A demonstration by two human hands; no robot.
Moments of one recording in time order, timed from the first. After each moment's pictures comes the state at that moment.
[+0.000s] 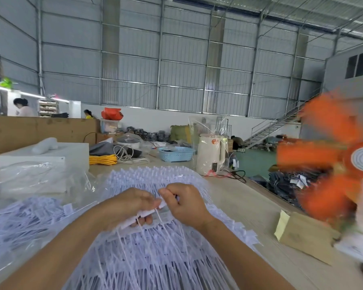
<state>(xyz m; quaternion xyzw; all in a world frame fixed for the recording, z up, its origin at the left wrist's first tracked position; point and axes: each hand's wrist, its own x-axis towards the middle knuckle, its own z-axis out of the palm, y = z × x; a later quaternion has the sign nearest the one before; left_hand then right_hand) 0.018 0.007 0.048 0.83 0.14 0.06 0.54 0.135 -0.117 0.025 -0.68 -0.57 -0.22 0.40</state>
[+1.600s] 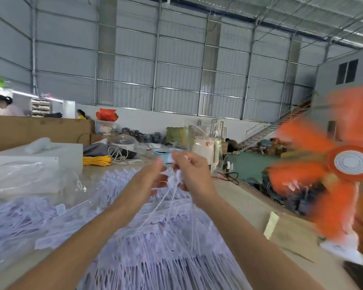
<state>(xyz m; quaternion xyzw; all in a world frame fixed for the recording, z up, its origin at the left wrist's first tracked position) 0.027 -0.045 0.070 0.73 0.05 0.28 0.62 0.102 -0.147 0.095 -0.59 -0.36 0.02 0.72</state>
